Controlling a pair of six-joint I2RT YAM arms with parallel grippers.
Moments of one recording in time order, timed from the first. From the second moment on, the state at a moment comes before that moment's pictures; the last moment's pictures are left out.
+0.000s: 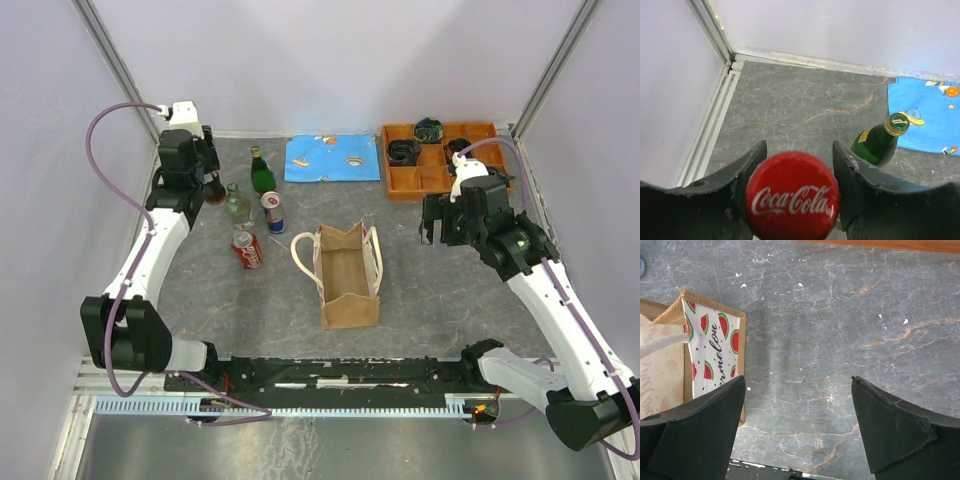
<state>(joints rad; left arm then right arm) -0.07 1.39 1.20 -0.06 -0.26 -0.02 0.37 1.01 1.17 -0.85 0.15 0.23</state>
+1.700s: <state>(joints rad) -0.51 1.37 1.47 -0.11 -0.11 0.09 0.37 1.02 1.14 -0.82 0.13 0.23</state>
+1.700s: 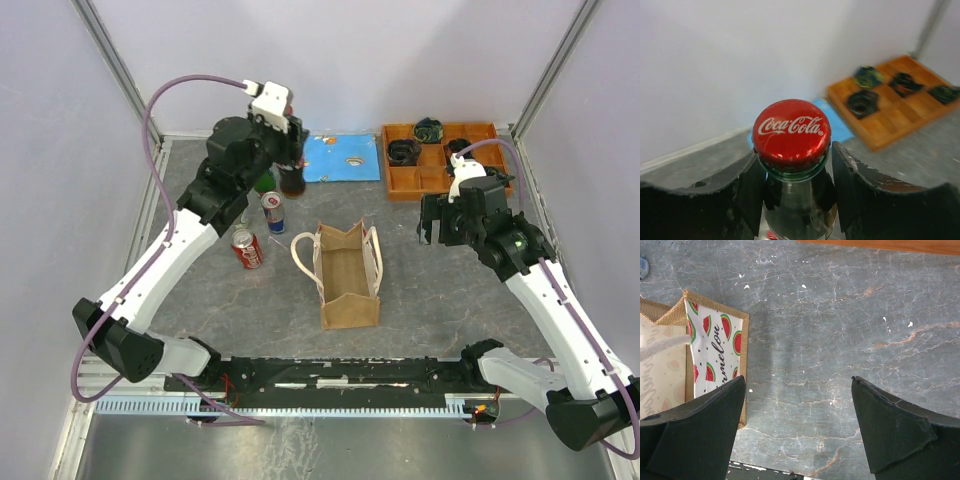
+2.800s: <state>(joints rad) -0.86 1.36 1.12 -0.04 0.06 -0.08 0.37 0.99 1.14 -0.84 0.14 0.21</state>
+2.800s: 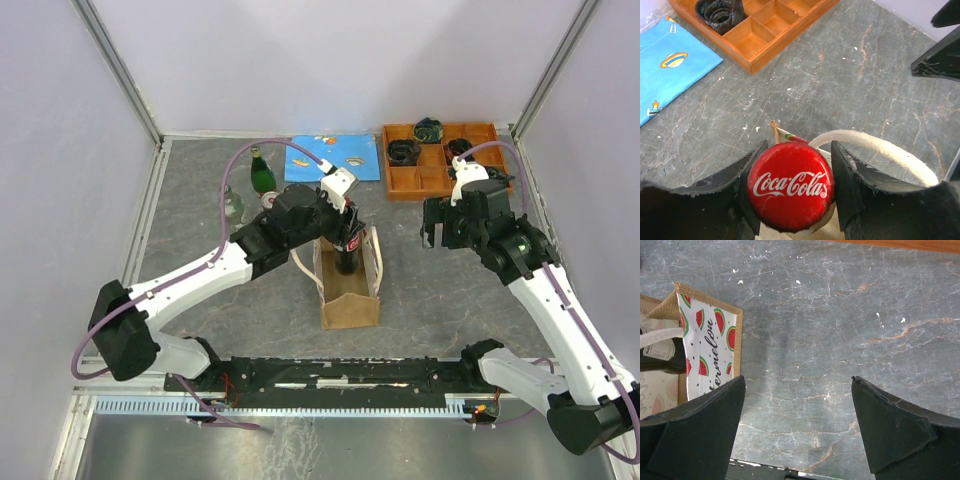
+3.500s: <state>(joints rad) -0.86 1.54 1.04 0.23 -0.03 -0.05 0.37 1.00 1.14 -0.85 0.14 0.20</state>
